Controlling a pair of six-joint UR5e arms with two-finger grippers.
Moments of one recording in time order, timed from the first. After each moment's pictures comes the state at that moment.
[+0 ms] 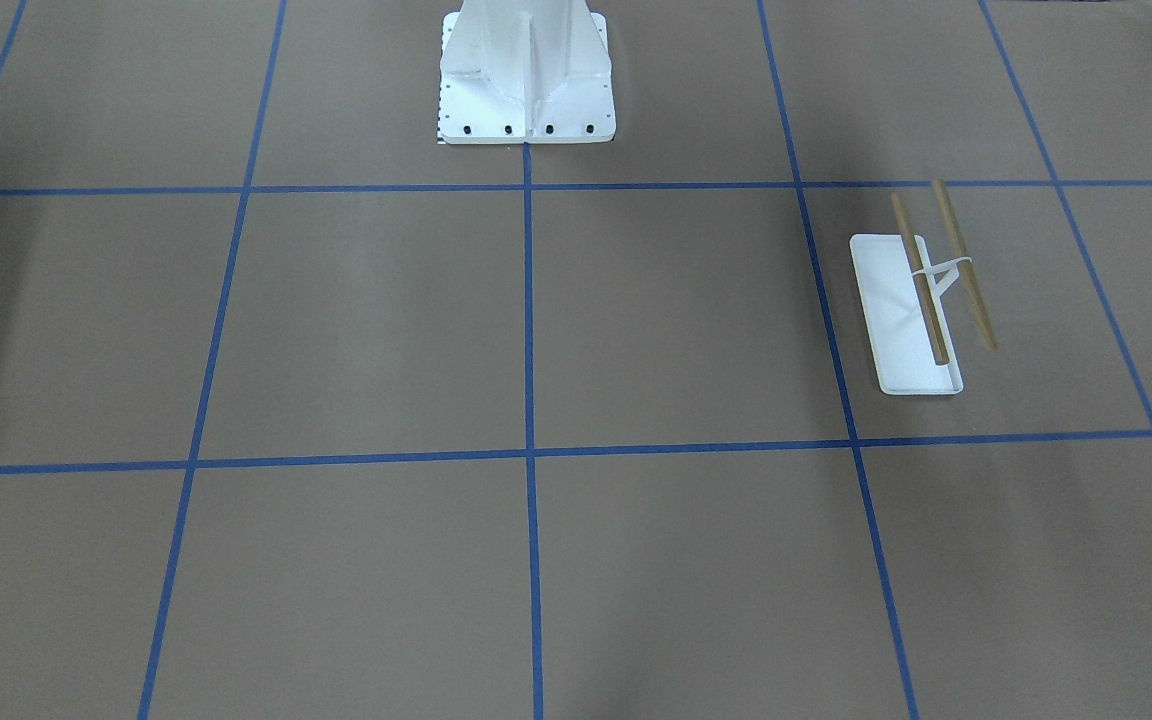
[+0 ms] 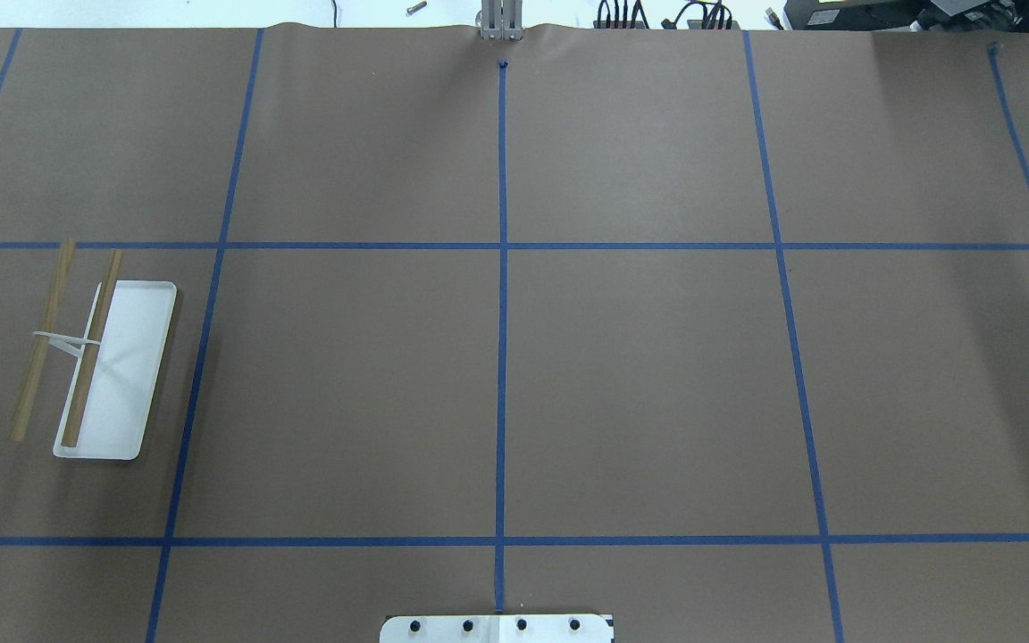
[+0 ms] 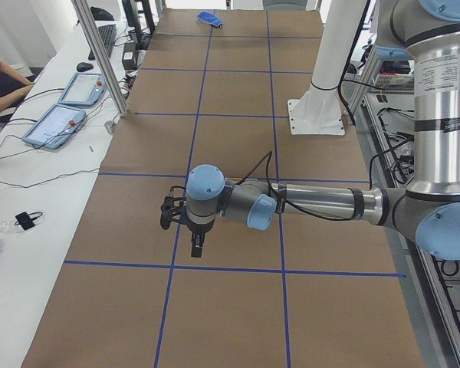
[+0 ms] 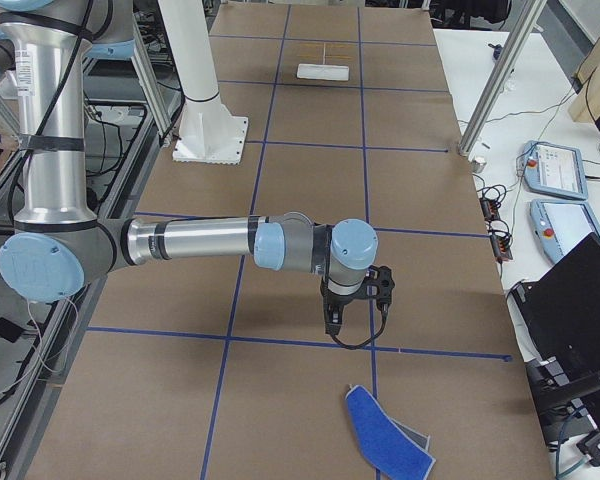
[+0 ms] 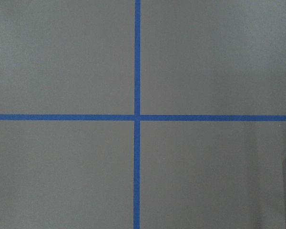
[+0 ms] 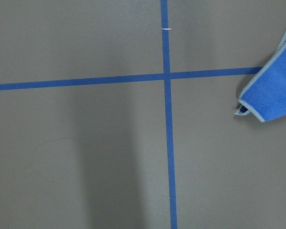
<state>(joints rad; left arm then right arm) -1.51 -1.46 -1.72 -1.85 -2.35 -0.27 1.57 -1.60 1.70 -1.72 2.41 0.03</state>
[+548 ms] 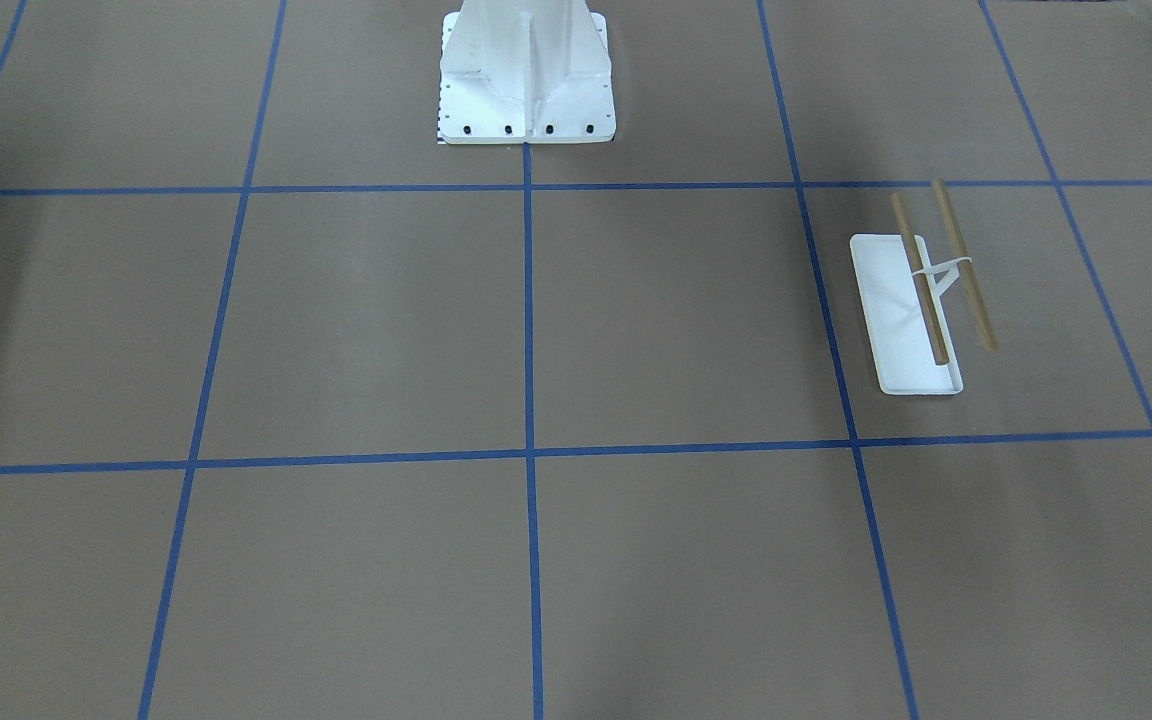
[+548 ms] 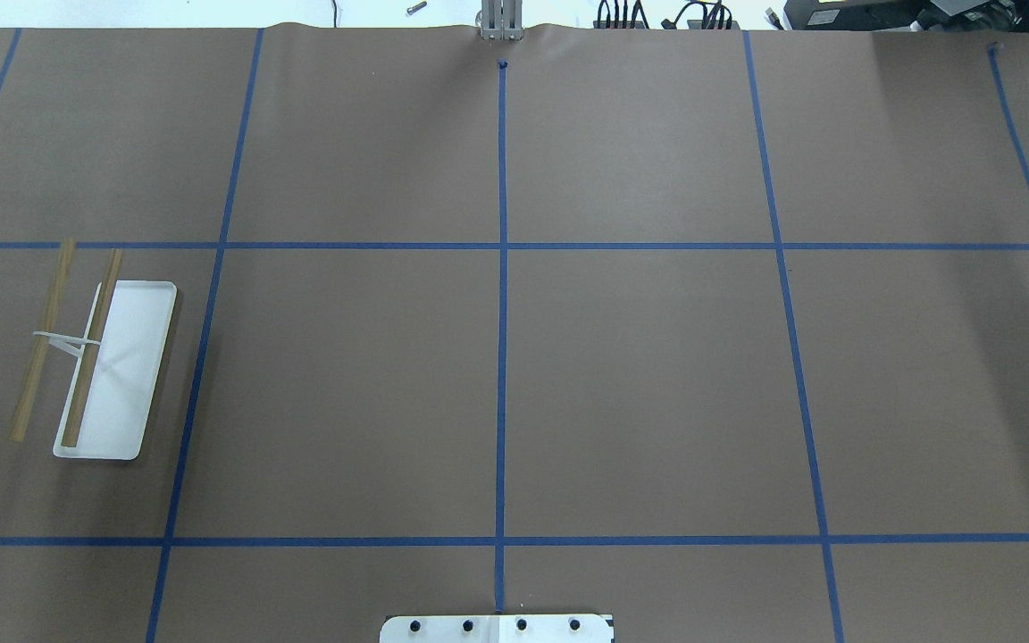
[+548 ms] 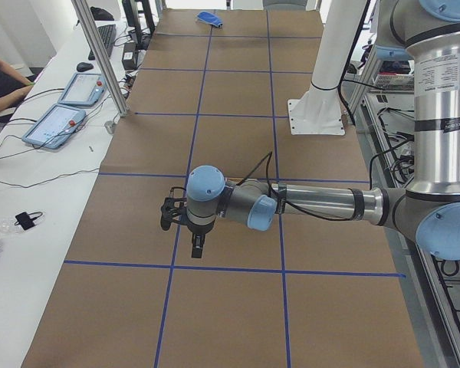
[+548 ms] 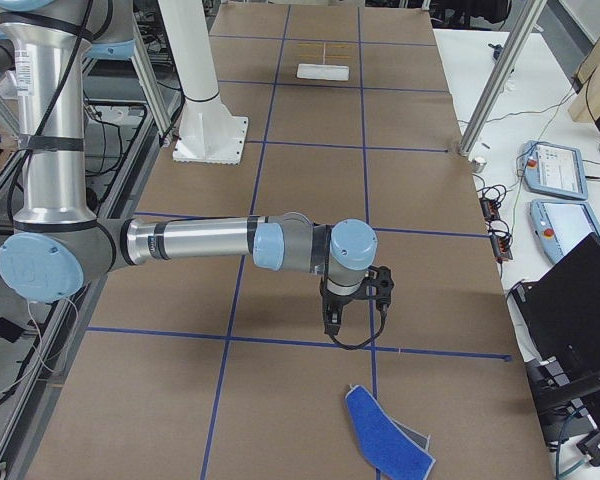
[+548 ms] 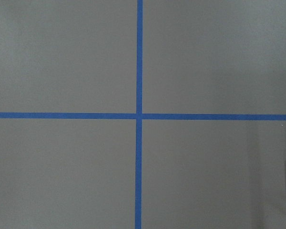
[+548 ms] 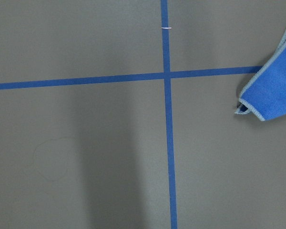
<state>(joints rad) -1.51 -1.46 -1.72 -1.85 -2.35 -0.27 1.57 -1.60 1.71 -1.72 2.42 0.03</state>
